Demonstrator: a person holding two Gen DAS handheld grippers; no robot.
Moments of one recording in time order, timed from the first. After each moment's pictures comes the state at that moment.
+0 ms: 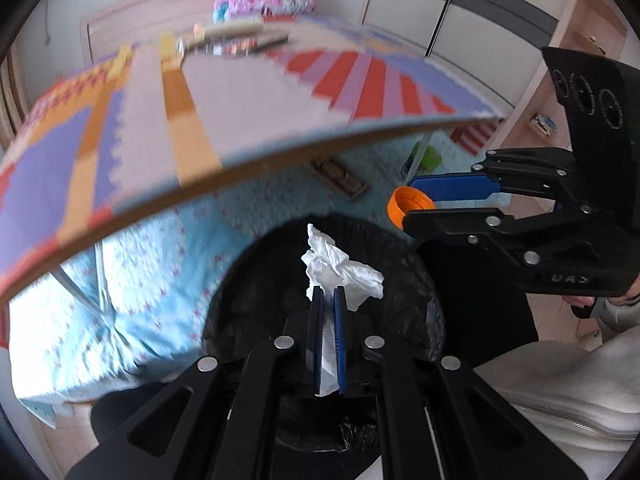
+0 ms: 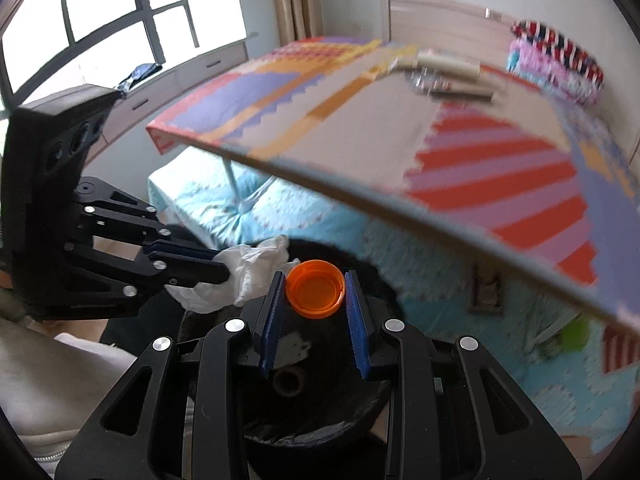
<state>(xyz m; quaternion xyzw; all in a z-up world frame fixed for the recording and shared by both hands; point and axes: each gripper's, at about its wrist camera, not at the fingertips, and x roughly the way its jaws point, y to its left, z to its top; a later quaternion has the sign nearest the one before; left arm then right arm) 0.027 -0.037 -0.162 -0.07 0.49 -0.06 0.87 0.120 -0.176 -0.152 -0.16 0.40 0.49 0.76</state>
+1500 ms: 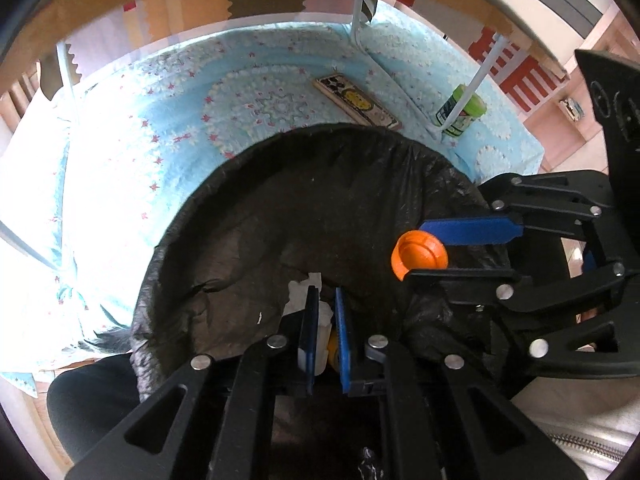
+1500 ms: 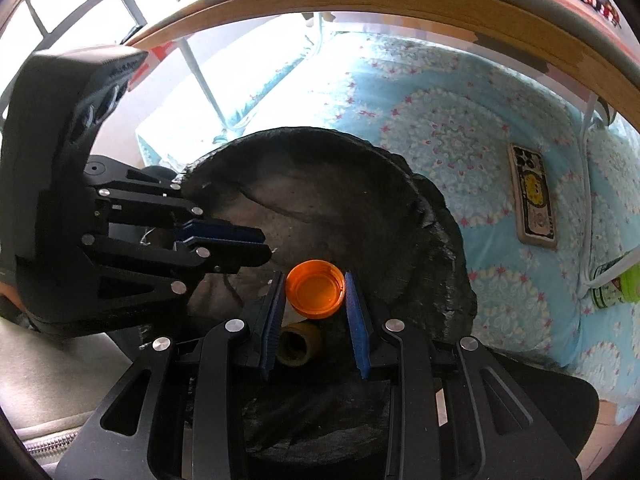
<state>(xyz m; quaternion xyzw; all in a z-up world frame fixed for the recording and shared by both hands) 0.065 -0.035 -0.244 -0.09 0.56 -0.04 0.82 0.130 -0.151 -0.238 -0.19 0.49 0.48 0.70</state>
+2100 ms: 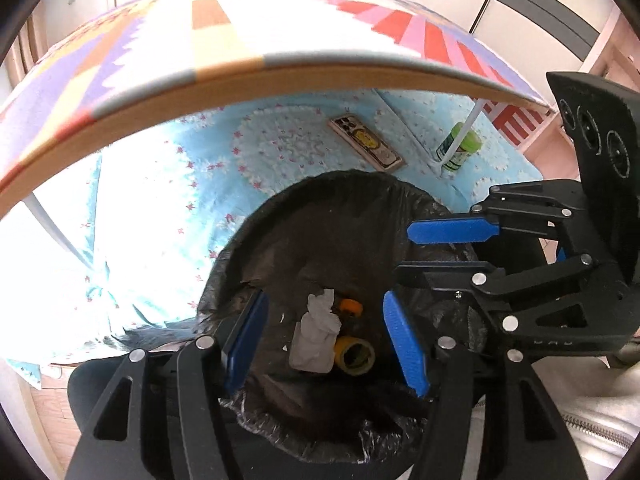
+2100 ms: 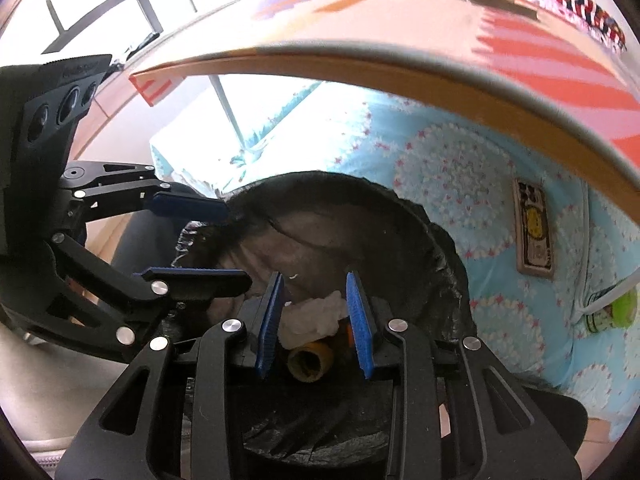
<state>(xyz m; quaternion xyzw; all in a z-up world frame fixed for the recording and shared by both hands) 0.034 -0.025 -0.197 -0.10 0.52 -0.01 0.85 0.121 -0.148 -0.208 -0.18 0.45 0.49 0.72</state>
